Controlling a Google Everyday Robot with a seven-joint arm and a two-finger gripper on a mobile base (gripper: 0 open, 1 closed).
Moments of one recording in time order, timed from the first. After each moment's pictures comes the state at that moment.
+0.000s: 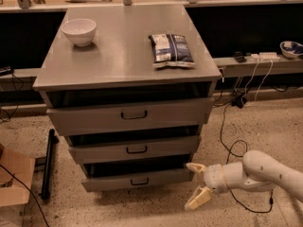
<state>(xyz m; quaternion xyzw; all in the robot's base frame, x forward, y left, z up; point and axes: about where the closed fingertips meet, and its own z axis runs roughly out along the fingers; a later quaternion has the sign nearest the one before) 0.440 -0.134 0.487 -0.50 0.70 0.40 0.31</state>
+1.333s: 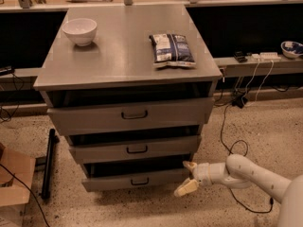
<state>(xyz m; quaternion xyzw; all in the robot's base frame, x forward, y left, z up) 0.523 -0.134 0.359 -0.43 0.75 0.39 0.32</state>
